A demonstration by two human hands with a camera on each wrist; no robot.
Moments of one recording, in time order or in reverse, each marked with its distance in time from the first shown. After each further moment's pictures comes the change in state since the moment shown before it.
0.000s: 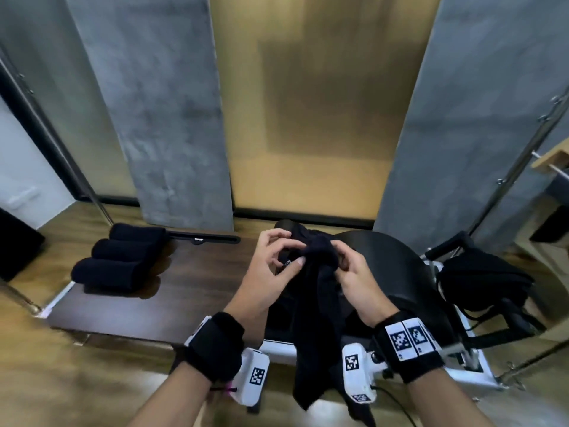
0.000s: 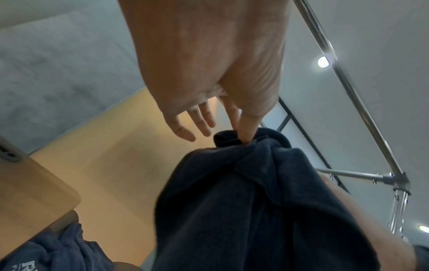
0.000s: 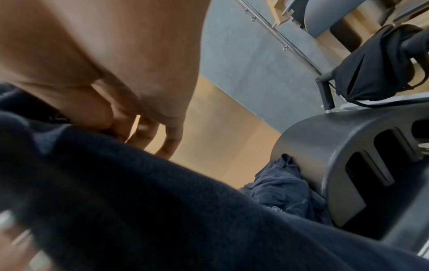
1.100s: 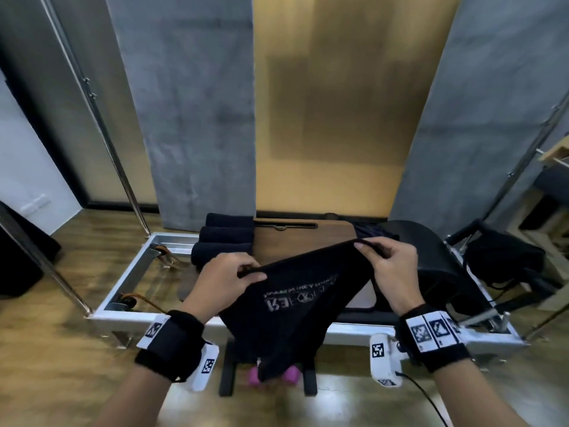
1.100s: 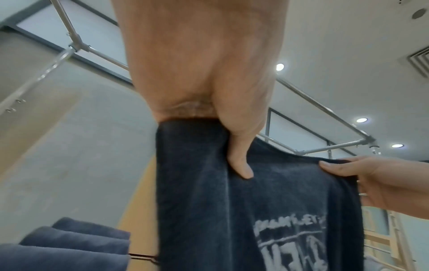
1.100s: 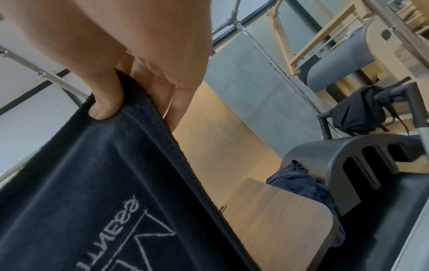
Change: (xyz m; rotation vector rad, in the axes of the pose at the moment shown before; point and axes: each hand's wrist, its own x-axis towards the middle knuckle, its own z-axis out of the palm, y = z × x) left_hand -0.168 -0.087 -0.398 0.522 -0.148 -0.046; right_hand -0.050 -0.020 0.309 -0.305 0.528 -0.236
